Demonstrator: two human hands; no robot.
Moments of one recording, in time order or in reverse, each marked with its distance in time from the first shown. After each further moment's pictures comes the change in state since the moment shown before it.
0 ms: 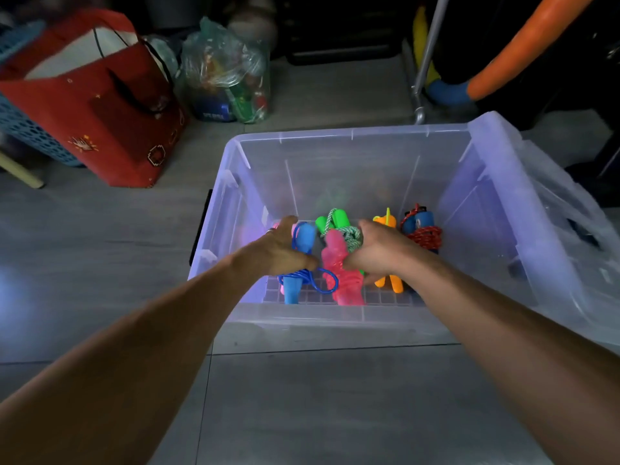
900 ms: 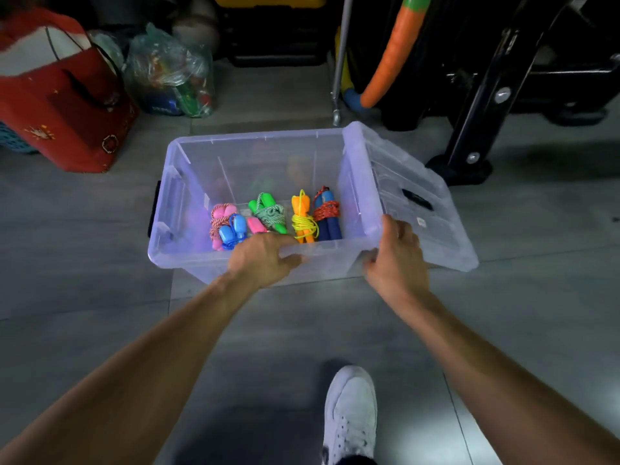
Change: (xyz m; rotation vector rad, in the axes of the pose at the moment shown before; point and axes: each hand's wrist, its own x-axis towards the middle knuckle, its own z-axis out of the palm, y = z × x) left_hand -0.157 0.098 0.079 0.335 0.222 0.154; right_hand -0.194 0.129 -0.030 -0.268 0.755 -0.060
